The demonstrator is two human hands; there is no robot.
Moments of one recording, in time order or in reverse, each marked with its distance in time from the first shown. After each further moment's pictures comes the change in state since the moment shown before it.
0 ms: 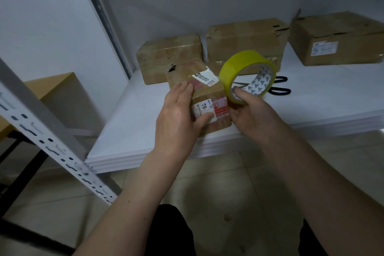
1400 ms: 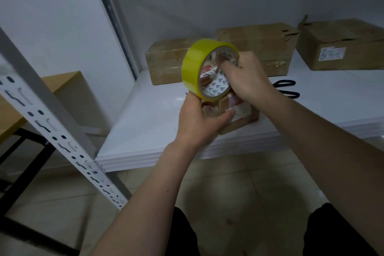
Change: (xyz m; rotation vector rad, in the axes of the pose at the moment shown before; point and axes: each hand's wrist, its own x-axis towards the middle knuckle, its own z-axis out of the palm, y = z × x) left_hand 0.013 -0.013 0.033 -0.536 -0.028 -0.177; right_hand -0.002 -0.038 0.070 -1.266 -0.024 -0.676
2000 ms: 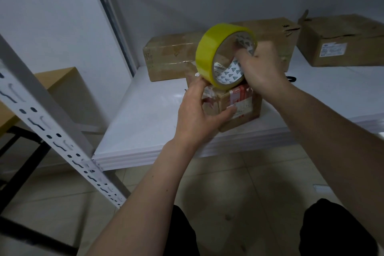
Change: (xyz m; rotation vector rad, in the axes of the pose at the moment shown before) left_hand 0.003 -0.001 -0.003 0.009 0.000 0.168; right_hand 0.002 0.003 -0.010 0.091 0.148 0.085
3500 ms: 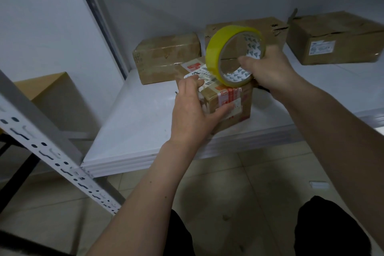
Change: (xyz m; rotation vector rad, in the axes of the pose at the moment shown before) left_hand 0.005 0.018 0.009 0.202 0.021 -0.045; right_hand 0.010 0.024 -0.033 0.079 -0.072 0.224
